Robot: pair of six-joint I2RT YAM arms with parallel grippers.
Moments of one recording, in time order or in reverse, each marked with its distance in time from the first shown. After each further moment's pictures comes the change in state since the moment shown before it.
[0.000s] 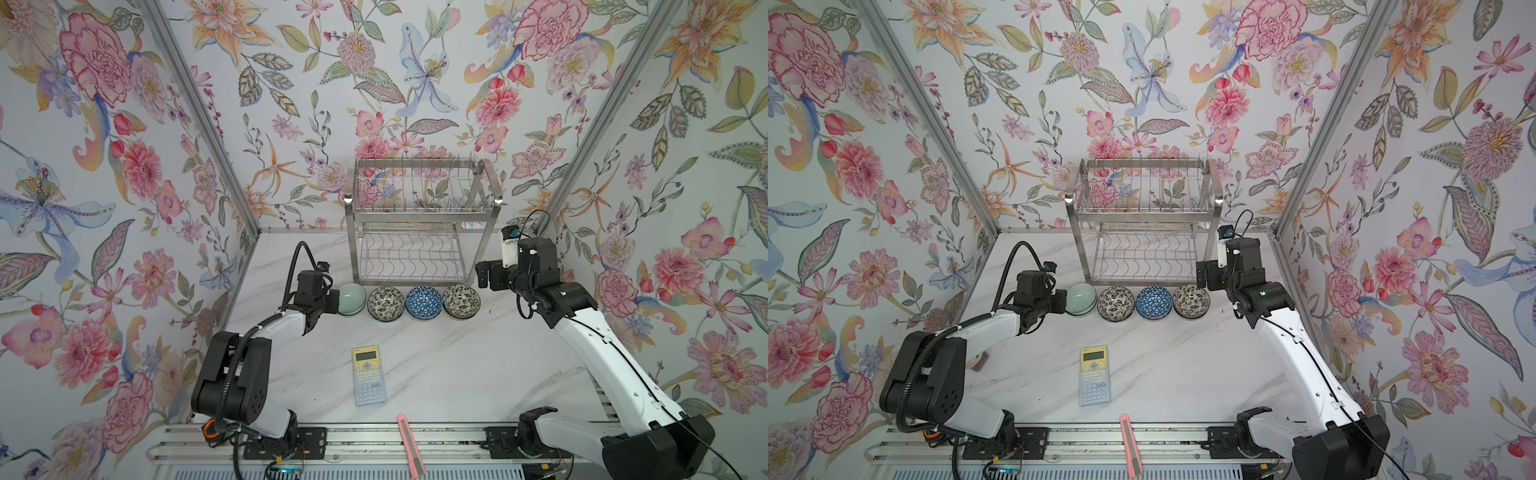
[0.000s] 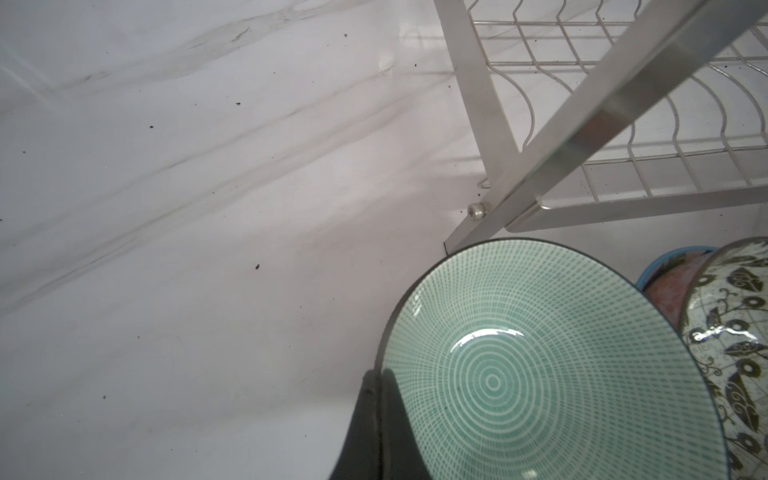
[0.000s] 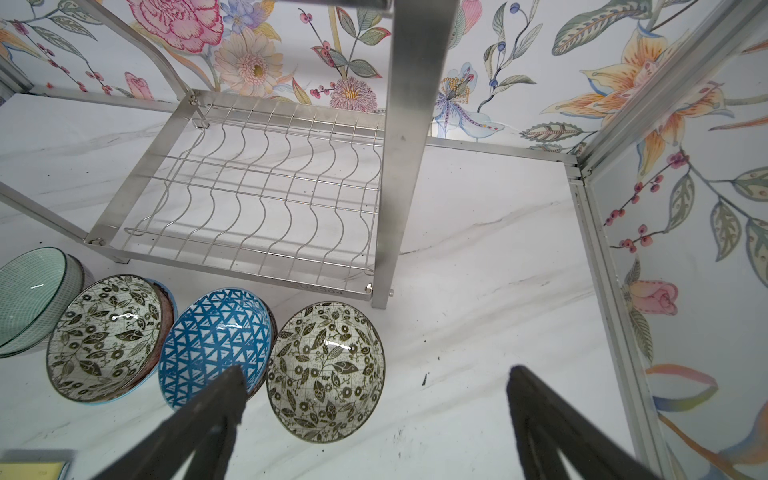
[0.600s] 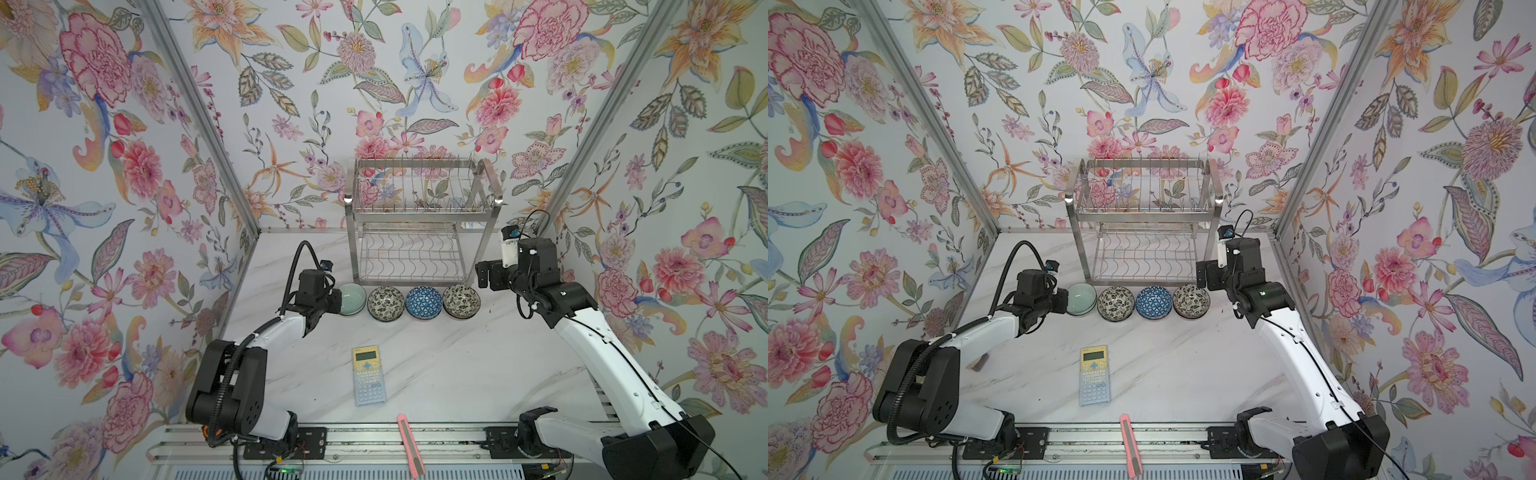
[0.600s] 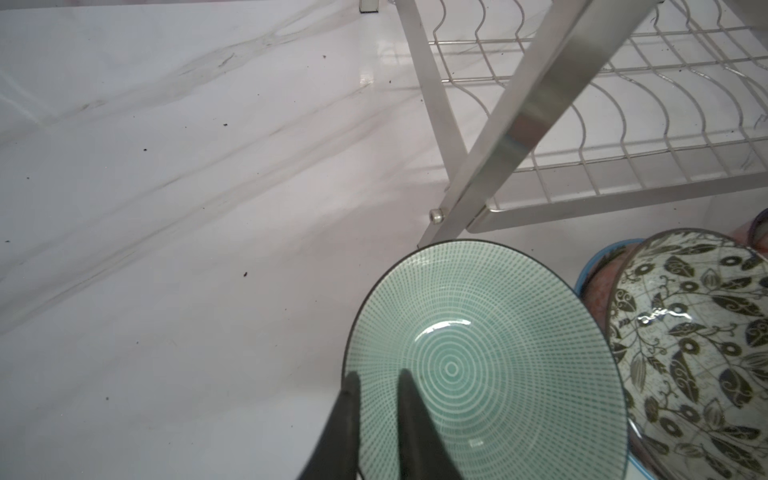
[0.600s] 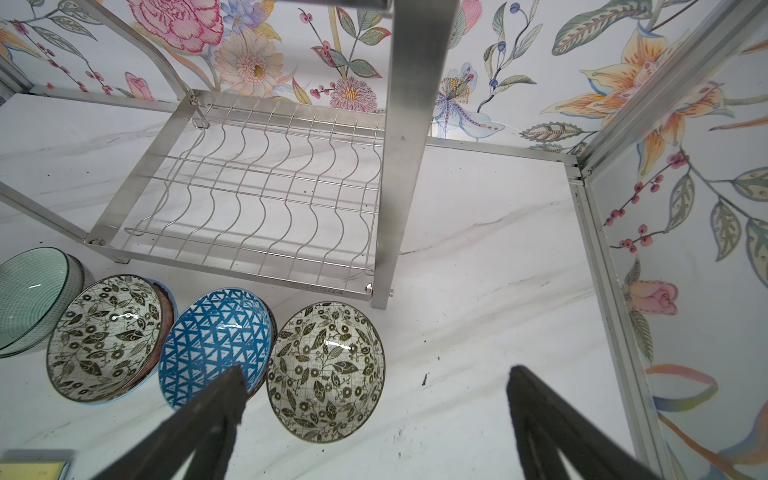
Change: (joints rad) left arm -0.044 -0.059 0.007 -0.042 -0.002 0.011; right arm 0.000 0.000 0.000 0.000 0.000 0.000
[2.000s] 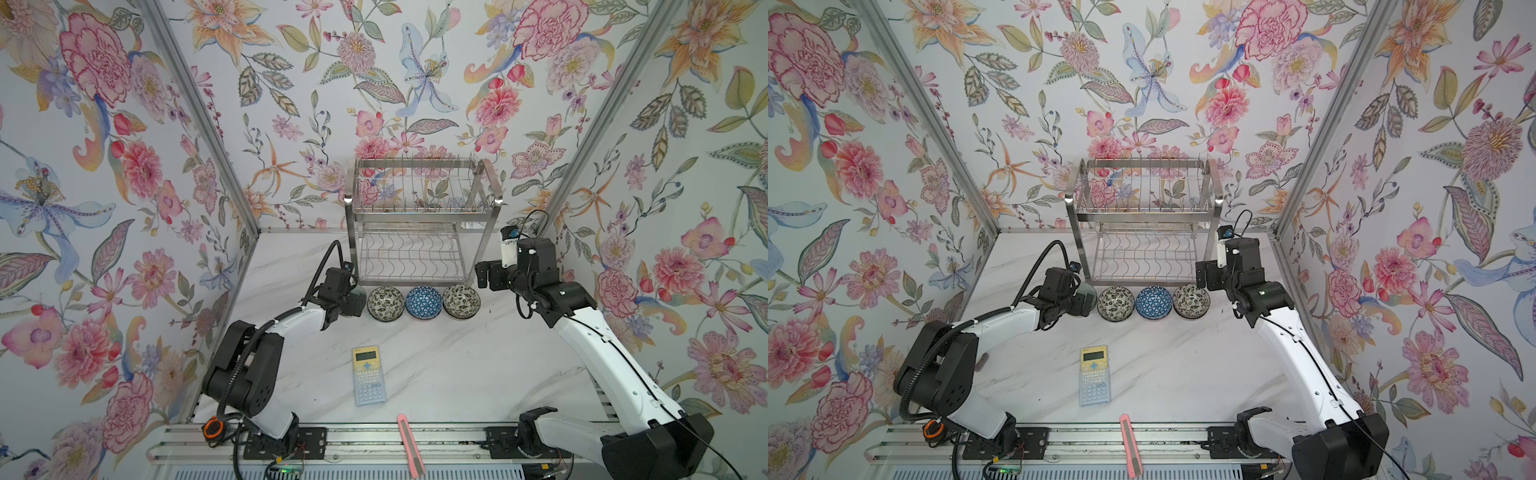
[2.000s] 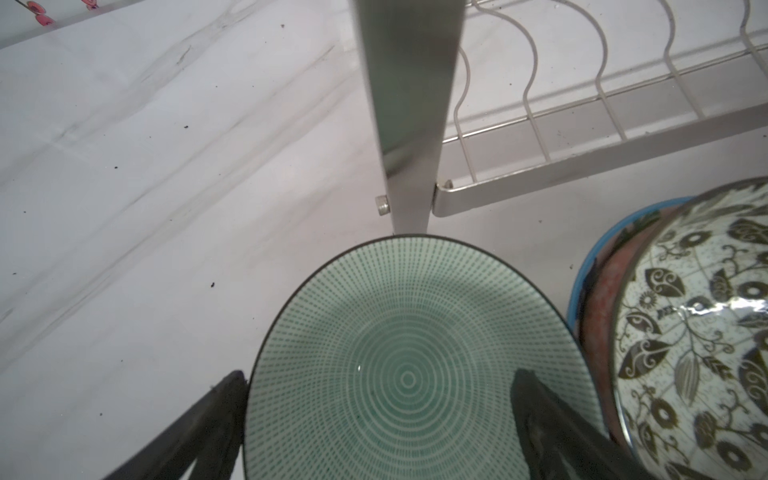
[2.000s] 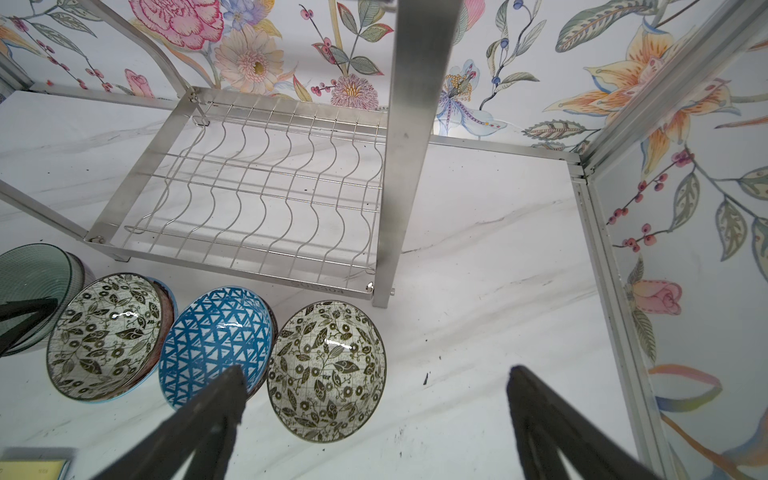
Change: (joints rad) left arm -0.152 0.129 0.120 -0.111 -0.217 0.055; right arm 0.000 0.006 0.000 0.000 -0.003 0.000
